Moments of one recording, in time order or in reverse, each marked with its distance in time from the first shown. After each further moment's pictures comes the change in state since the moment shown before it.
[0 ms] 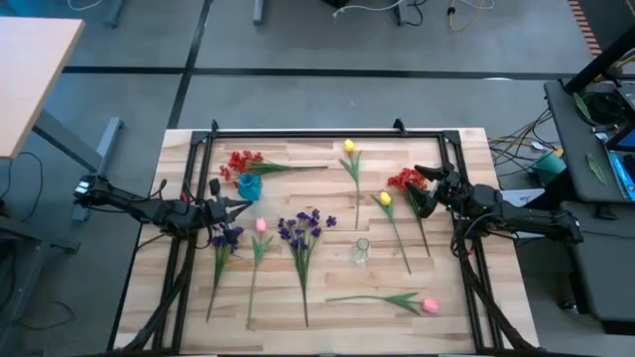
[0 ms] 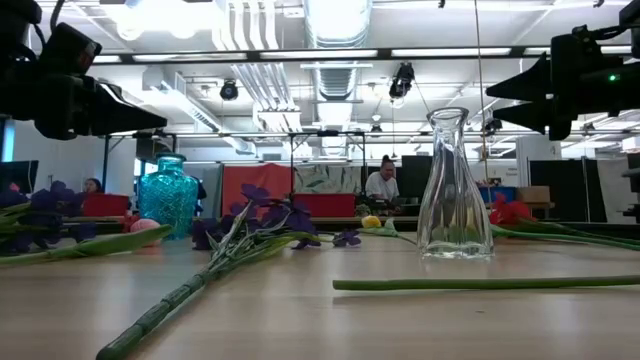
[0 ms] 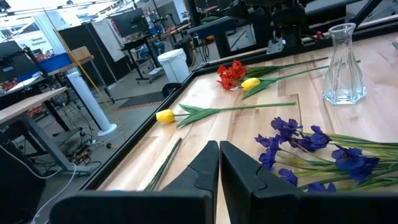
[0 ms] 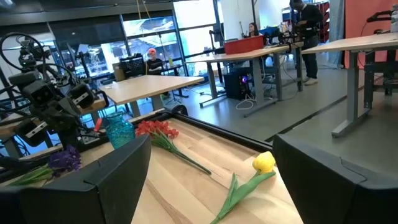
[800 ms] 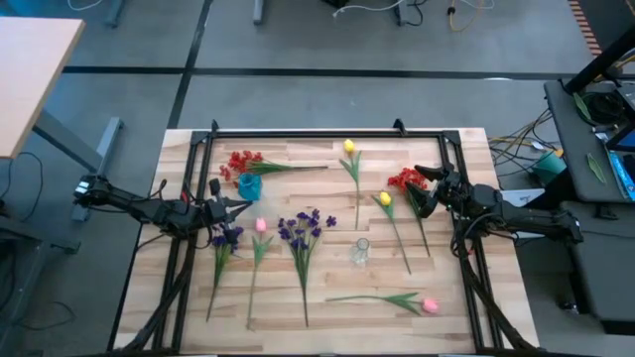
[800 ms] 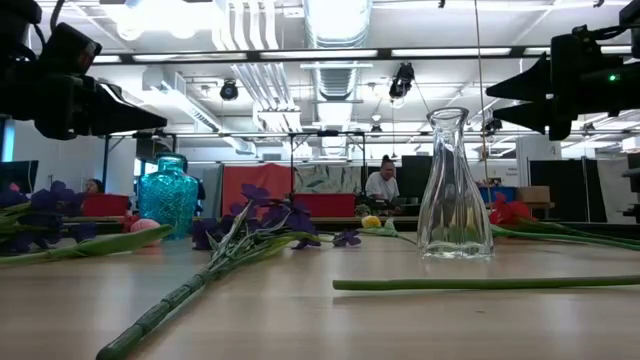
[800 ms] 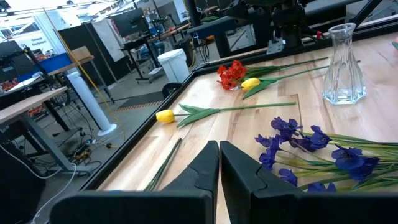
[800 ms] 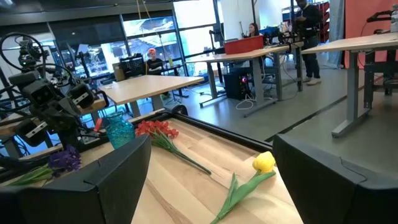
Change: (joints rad) left arm 0.000 0.000 0.000 0.000 0.000 0.000; right arm 0.000 0.000 0.000 0.000 0.000 0.000
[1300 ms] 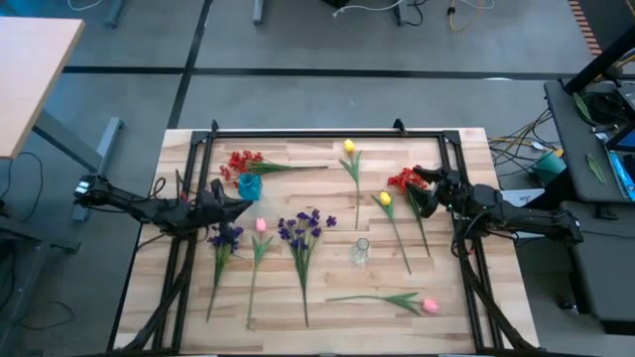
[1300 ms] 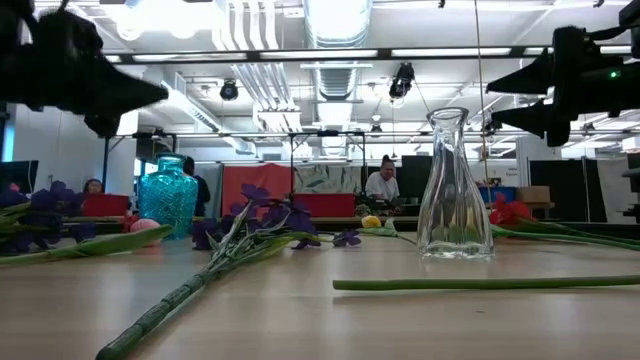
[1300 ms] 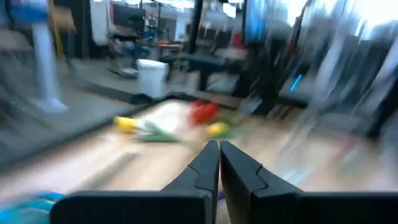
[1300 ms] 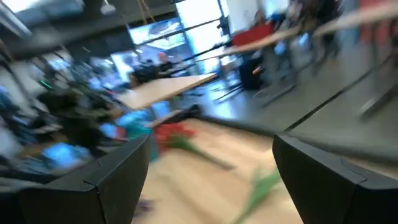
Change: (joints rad) left arm 0.000 0.000 0.000 0.171 0.060 -0.430; right arm 0.001 0.000 0.000 -0.001 -0.048 0.186
